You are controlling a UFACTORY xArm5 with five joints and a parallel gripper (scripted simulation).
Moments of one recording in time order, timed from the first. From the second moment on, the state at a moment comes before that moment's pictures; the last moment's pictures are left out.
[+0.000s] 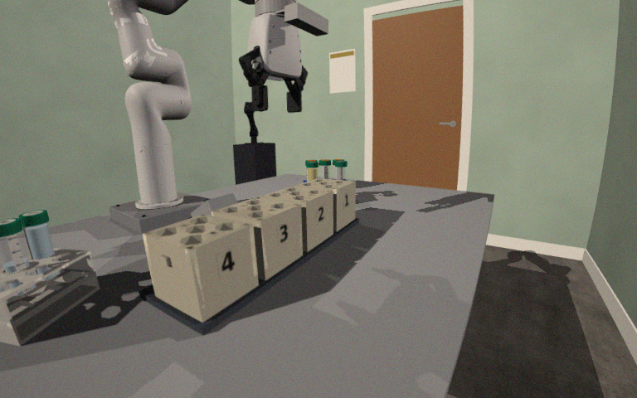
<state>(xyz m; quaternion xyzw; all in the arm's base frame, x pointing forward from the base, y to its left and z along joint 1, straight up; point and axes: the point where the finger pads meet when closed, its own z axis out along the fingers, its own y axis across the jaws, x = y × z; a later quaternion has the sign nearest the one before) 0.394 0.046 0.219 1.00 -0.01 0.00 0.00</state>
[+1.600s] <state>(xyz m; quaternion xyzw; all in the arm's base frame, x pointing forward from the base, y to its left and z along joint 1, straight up) 0.371 0.143 0.219 0.95 0.33 0.00 0.00</state>
